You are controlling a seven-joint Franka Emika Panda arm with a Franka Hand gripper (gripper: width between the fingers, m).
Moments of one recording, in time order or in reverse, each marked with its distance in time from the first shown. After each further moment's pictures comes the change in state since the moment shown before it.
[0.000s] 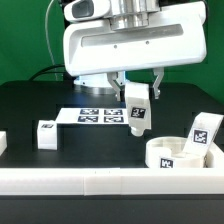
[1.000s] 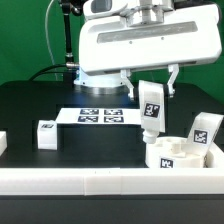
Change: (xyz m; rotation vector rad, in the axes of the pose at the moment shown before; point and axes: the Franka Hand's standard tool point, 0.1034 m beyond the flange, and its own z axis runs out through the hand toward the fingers) arm 0.014 -0.017 -0.004 -0.001 0.320 -0.029
